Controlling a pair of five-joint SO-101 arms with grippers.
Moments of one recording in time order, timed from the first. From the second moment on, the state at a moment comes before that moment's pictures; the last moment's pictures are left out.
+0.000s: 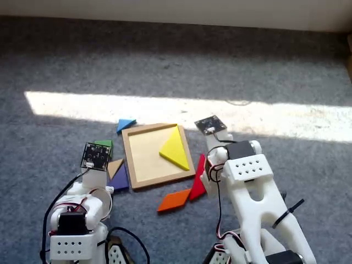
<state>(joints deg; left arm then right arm) -7.9 -101.5 96.0 75.6 -4.4 -20.7 -30.2 48.6 77.9 10.3</state>
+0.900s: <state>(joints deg) -7.9 -101.5 96.0 75.6 -4.4 -26.9 -16.4 55.8 49.1 -23.9</state>
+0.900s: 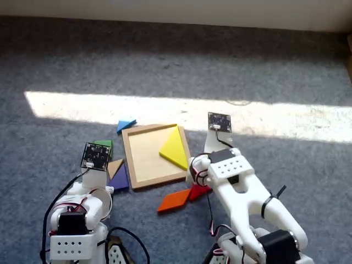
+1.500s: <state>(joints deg) -7.9 -101.5 96.0 75.6 -4.4 -28.9 -8.8 50.2 48.8 -28.6</state>
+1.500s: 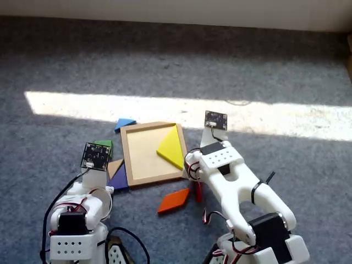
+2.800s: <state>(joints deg) -7.9 -101.5 96.0 75.6 -4.4 -30.0 -41.4 59.5 31.5 40.1</state>
